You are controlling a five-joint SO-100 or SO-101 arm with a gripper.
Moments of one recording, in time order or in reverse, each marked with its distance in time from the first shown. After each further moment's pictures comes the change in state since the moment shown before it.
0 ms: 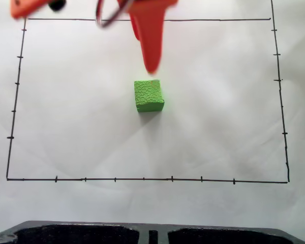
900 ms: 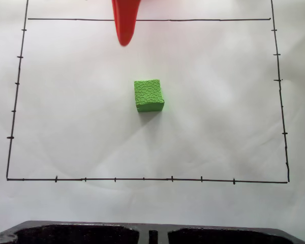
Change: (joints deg) arm 7.1 33.3 32.6 -18.1 -5.6
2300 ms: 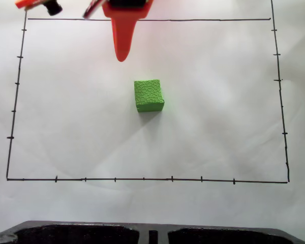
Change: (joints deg) arm 1.4 4.3 9.4 -5.4 1.5
